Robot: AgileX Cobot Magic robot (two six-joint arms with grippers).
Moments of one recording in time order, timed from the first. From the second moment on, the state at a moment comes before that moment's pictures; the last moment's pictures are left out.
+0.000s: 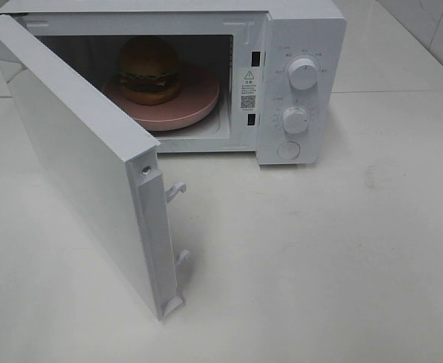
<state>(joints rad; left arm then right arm) 0.03 -0.01 -0.51 -0.15 1.09 0.08 -0.02 0.00 -0.50 0.02 0.99 0.04</state>
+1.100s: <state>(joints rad) 0.03 0.35 -0.57 -0.24 0.83 0.17 -0.02 0.00 -0.50 0.02 0.99 0.04</state>
